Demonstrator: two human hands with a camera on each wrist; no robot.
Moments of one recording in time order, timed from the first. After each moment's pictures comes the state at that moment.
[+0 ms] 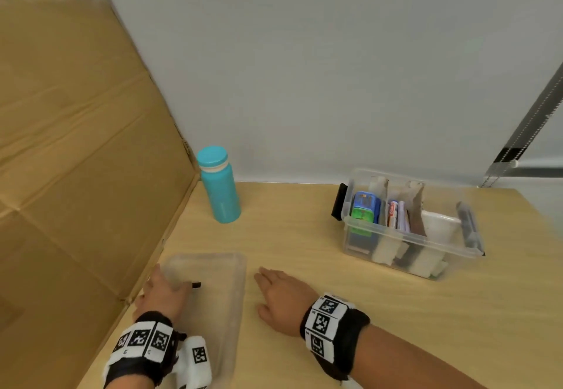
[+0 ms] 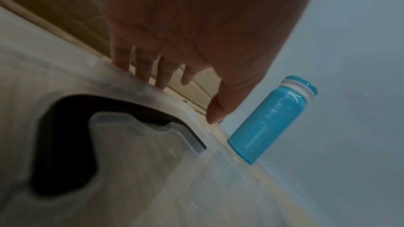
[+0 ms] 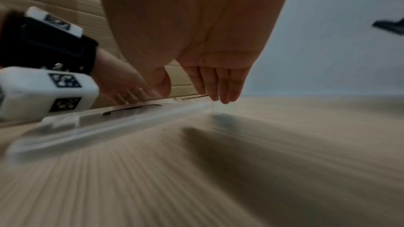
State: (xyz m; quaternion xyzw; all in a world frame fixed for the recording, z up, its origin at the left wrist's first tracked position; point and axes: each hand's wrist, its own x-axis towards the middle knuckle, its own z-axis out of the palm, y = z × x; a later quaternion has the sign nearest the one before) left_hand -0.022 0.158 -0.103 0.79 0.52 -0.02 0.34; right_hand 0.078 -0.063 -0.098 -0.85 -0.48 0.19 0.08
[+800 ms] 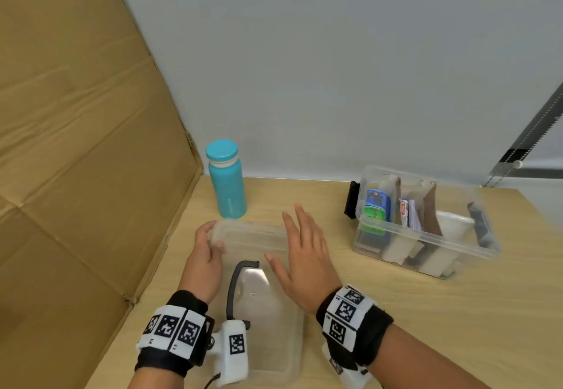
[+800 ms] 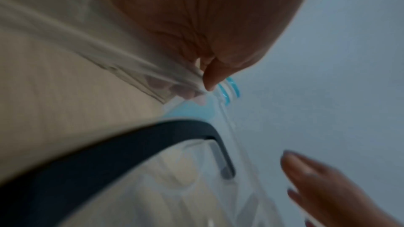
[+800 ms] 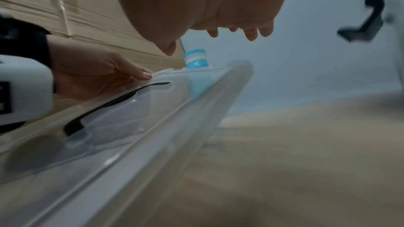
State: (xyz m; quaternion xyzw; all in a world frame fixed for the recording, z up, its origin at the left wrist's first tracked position) left_hand 0.010 0.125 -0.064 0.81 0.26 0.14 0.50; right_hand 0.087 -0.049 -0.075 -0.91 -0.34 -0.04 0.23
